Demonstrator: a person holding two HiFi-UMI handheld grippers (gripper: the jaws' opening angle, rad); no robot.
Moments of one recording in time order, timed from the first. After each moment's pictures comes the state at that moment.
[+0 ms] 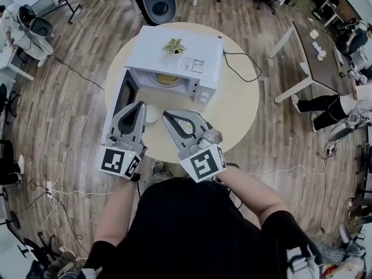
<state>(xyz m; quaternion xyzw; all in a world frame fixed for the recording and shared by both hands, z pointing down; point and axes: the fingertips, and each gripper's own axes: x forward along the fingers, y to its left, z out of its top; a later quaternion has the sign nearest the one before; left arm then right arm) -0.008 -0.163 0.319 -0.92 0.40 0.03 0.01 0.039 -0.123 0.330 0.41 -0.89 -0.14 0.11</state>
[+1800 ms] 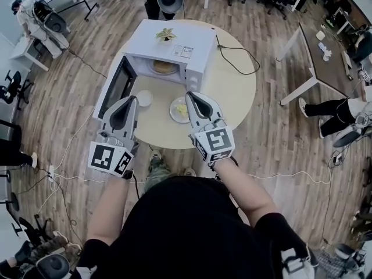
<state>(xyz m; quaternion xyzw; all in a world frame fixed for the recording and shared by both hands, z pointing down) 0.045 -0.064 0.295 -0.89 0.45 0.02 0.04 0.183 -0.083 0.364 0.50 -0.86 0.01 -0.01</state>
